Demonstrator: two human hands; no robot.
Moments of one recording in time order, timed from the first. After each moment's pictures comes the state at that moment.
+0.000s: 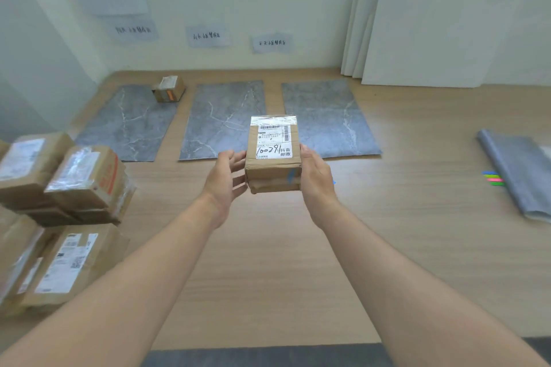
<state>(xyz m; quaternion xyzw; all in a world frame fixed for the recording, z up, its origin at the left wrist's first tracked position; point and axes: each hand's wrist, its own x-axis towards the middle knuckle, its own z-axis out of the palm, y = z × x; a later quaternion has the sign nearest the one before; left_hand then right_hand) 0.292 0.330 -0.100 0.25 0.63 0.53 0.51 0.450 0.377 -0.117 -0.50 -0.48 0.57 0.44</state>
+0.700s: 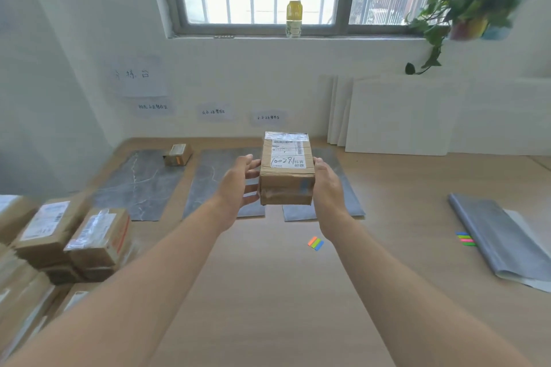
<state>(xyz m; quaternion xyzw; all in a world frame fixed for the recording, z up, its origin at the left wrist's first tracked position) 0.315 0.347 0.043 0.34 0.59 0.54 0.49 0.480 0.394 0.015 -0.48 -0.49 0.52 0.51</state>
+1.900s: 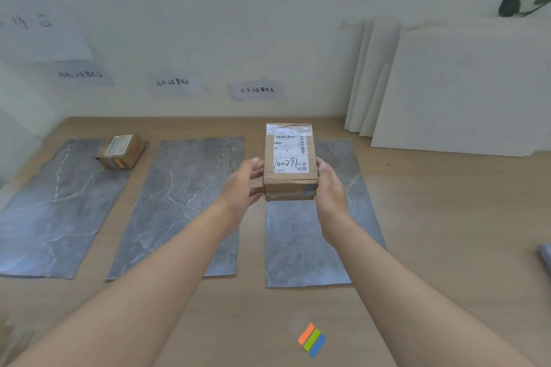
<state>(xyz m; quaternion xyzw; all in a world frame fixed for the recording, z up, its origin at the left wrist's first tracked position) 0.295 0.745 -0.090 0.26 0.64 0.48 0.54 0.454 0.792 -0.121 -0.55 -0.44 0.58 0.41</state>
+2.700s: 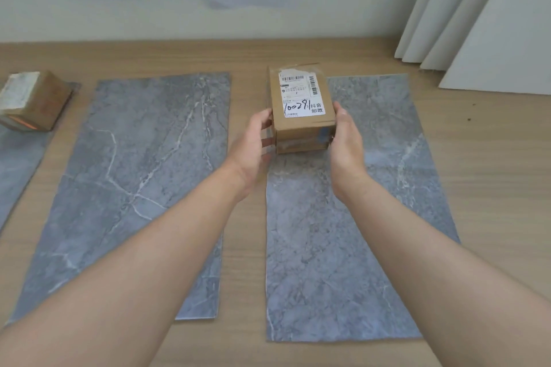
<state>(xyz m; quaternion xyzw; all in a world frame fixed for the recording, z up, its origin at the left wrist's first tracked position) 0.256 0.922 -0.284 0.22 0.66 0.47 0.54 0.394 0.973 -0.318 -0.59 -0.40 0.58 0.39</state>
